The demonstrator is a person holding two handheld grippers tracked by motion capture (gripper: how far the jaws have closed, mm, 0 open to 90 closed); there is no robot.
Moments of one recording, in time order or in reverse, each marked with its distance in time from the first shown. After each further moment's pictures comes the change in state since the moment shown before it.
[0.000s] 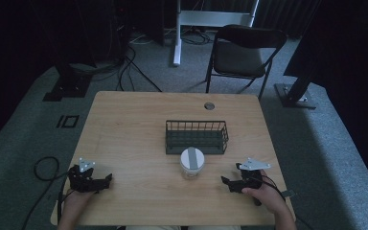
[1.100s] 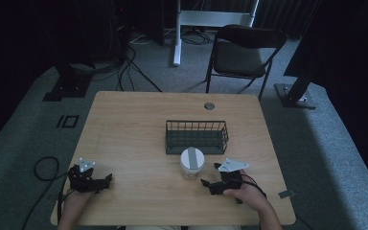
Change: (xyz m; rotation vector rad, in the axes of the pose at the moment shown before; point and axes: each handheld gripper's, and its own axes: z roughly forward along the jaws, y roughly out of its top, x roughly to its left) left arm 0.000 0.000 0.000 0.000 0.000 0.000; right arm 0.051 0.027 0.030 -0.032 0.137 -0.105
